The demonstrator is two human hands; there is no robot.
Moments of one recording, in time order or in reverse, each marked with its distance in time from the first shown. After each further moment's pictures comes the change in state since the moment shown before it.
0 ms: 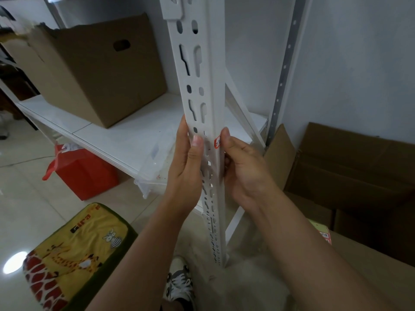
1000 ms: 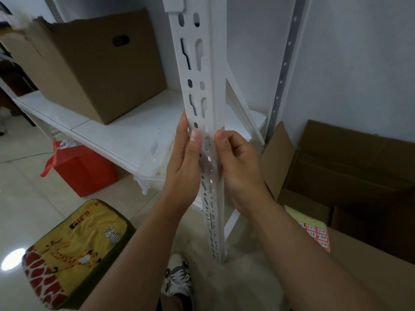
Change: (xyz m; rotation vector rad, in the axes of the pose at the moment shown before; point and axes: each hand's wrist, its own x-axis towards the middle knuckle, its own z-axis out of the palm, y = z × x) left_hand 0.000 -0.005 -0.002 0.000 -0.003 -0.006; right_hand -0.008 0.010 0.012 -0.442 0.136 -0.238
